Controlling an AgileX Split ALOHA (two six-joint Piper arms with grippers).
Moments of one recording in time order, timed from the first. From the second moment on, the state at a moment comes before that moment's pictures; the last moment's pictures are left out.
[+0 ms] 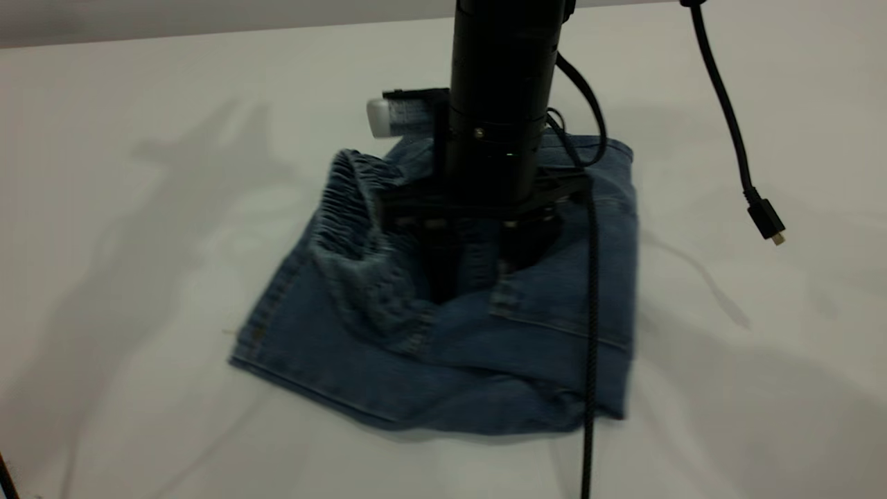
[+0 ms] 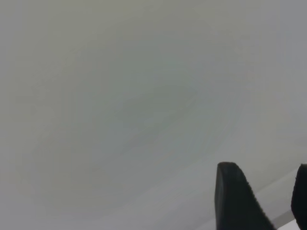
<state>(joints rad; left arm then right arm) -0.25 1.55 -1.33 0.89 0.10 -0.46 0.65 2.38 -1.59 0.23 1.03 0.16</state>
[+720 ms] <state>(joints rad) -0.25 1.55 -1.33 0.89 0.11 -0.46 0.71 2.37 -2.00 0.23 1.16 0.15</state>
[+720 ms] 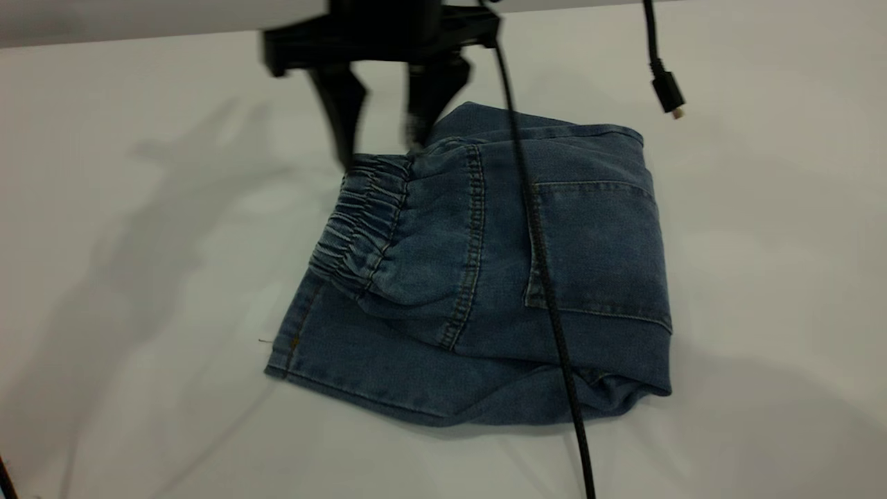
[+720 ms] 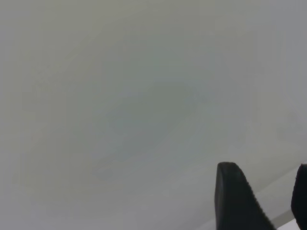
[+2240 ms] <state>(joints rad) -0.30 1.11 -1.24 0.87 0.26 -0.46 0.81 1.68 -2.01 0.10 1.22 0.01</state>
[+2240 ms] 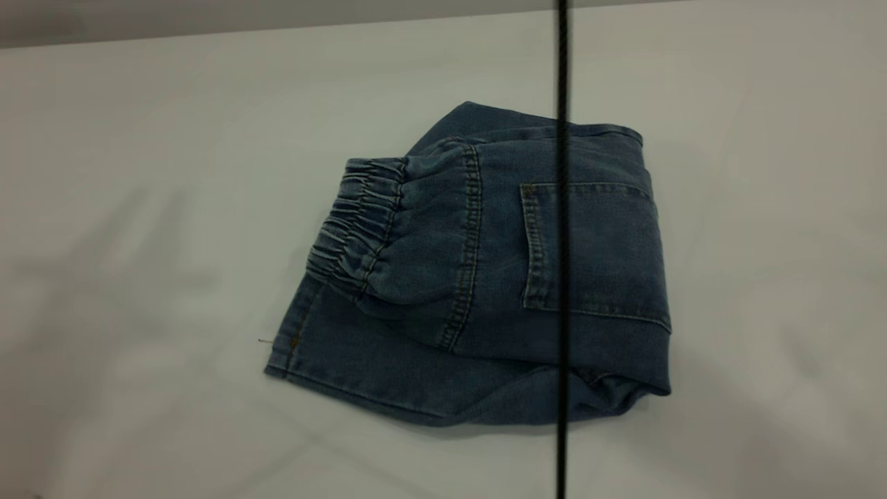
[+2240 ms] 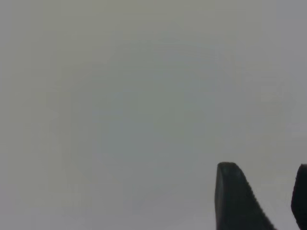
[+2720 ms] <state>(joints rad) -0.43 0.82 -1.16 0.55 0.63 -0.20 0.83 1.20 -1.52 0.09 1.22 -0.03</state>
